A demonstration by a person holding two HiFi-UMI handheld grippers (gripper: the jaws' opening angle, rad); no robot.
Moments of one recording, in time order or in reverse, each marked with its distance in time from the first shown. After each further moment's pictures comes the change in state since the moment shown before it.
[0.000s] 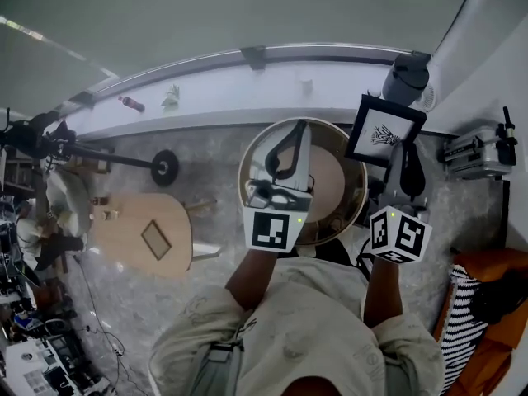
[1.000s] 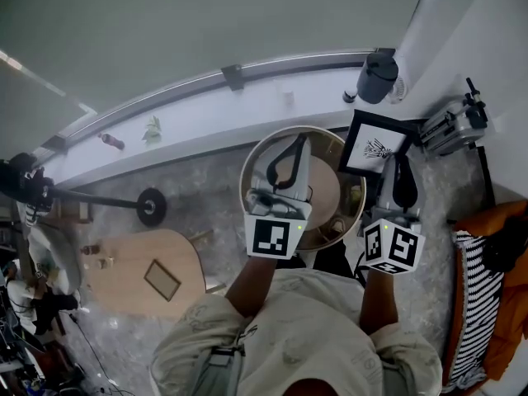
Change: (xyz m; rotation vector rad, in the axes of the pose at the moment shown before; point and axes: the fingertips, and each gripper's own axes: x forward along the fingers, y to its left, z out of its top) left arm -0.091 0.058 0.018 -0.093 -0.058 -0.200; right arm -0.098 0.114 0.021 -0.087 -0.075 -0.197
